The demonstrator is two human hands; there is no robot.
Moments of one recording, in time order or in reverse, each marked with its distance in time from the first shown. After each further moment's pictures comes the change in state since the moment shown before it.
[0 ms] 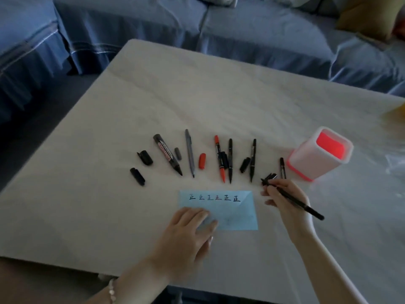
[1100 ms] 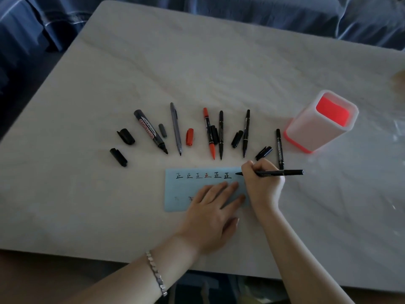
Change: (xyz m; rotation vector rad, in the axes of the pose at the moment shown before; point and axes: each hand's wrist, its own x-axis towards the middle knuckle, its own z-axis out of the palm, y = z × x) left_hand 0.039 0.044 0.038 -0.092 -0.131 -0.053; right_hand 0.008 0.044 0.037 -0.165 0.329 -0.097
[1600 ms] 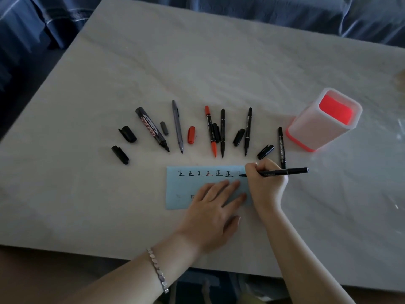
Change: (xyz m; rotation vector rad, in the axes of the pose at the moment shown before) left_hand 0.000 0.001 -0.002 -0.006 -0.024 -0.012; right_hand -0.001 0.002 0.000 -0.002 0.020 -0.014
